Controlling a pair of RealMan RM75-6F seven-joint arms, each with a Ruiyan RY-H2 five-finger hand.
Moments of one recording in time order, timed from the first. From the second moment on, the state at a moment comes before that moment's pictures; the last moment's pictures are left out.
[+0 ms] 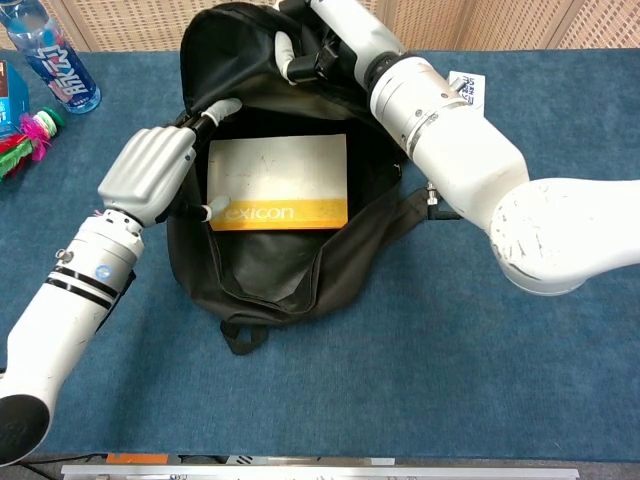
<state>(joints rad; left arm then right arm) -0.45 -1.78 -0.12 -1.49 1.41 1.34 0.37 0.91 -1.72 0.44 -1.69 -0.83 1.09 -0.20</state>
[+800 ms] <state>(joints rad) -0.29 -1.43 -0.09 -1.65 1.37 1.45 0.32 0.87 -1.49 0.34 -1.81 -0.89 0.88 -0.11</state>
